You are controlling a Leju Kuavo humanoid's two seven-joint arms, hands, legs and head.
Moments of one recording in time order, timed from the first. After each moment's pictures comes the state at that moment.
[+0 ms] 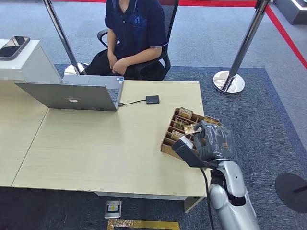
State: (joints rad) left arm -0.07 -0.29 0.80 -0.20 -1.35 0.59 0.13; right arm -0.18 0.05 0.35 -1.31 1.19 -0.22 -0.05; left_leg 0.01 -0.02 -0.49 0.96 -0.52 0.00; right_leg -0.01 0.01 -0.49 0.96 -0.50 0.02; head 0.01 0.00
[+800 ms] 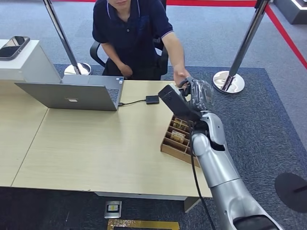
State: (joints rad) left arm -0.08 -0.29 0.80 -0.20 -1.39 0.59 0.12; right arm -0.65 0.19 0.36 -0.86 1.02 -0.29 -0.02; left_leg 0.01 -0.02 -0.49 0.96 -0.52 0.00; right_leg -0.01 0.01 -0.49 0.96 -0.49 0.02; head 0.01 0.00
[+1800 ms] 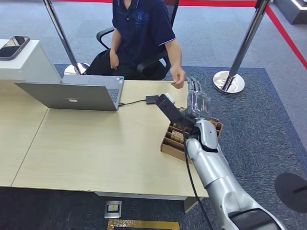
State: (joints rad) left arm -0.08 -0.29 0.78 -0.20 -1.41 0.57 0.13; right arm -0.68 0.20 0.36 -0.62 1.12 -0.42 0.02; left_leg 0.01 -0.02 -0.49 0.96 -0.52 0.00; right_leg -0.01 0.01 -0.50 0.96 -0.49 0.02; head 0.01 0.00
